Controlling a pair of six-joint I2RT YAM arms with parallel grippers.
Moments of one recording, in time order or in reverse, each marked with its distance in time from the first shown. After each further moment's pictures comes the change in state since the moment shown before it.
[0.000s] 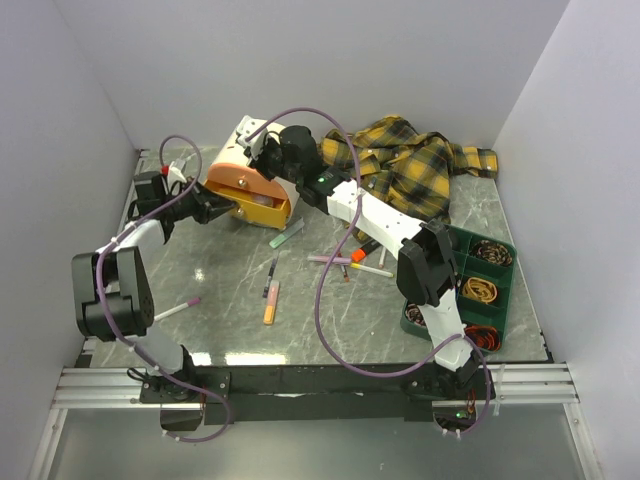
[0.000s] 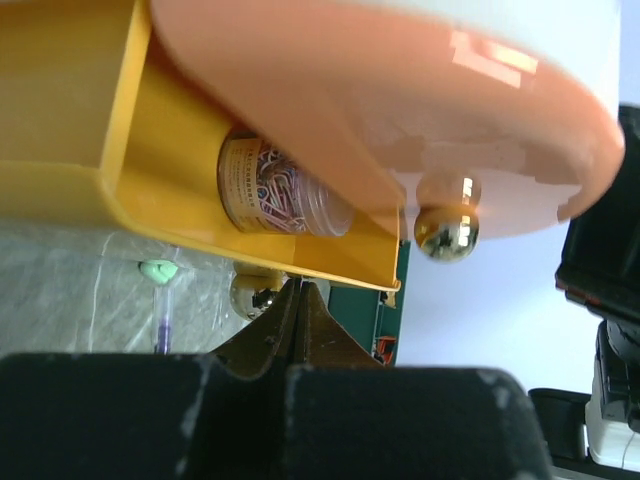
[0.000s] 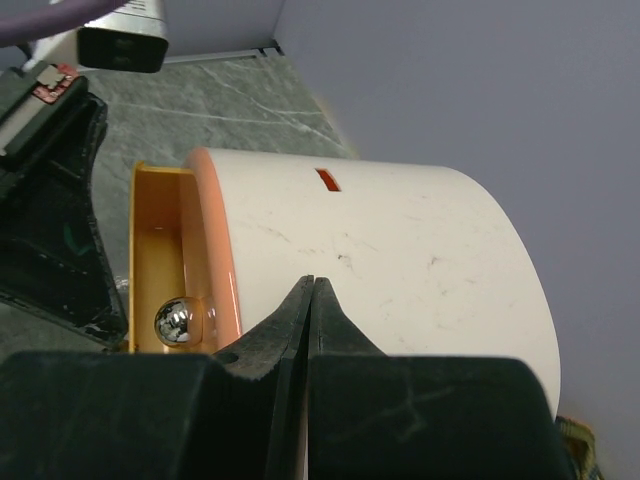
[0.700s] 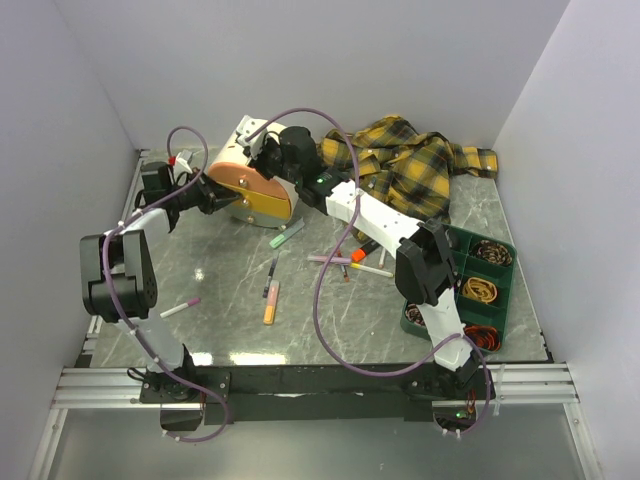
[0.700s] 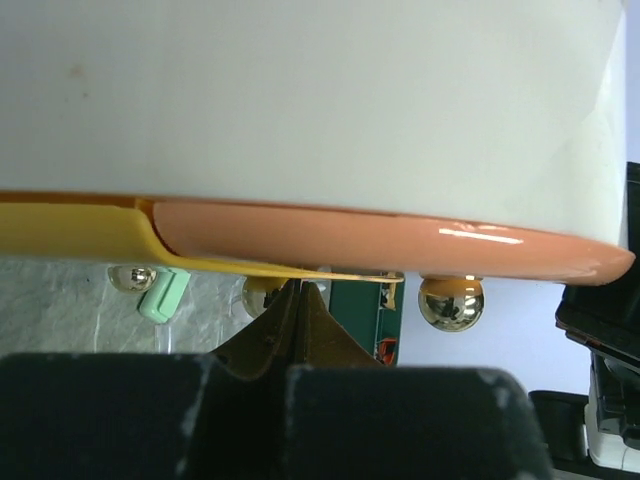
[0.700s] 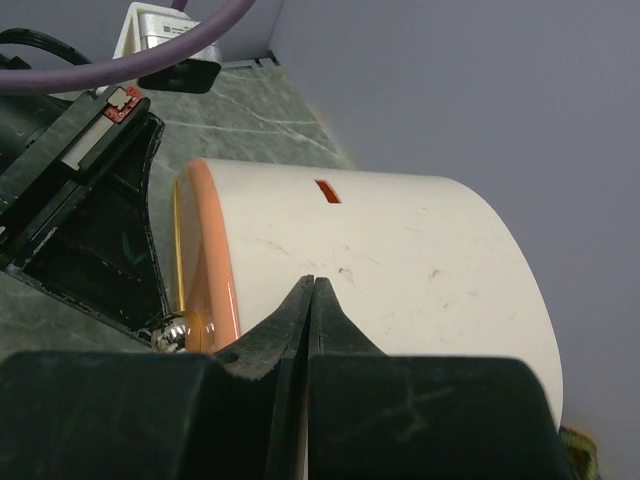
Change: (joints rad) left arm -0.029 0.134 0.113 0.054 0.019 -0.008; right arm 0.000 0.014 0.000 0.034 0.000 0.004
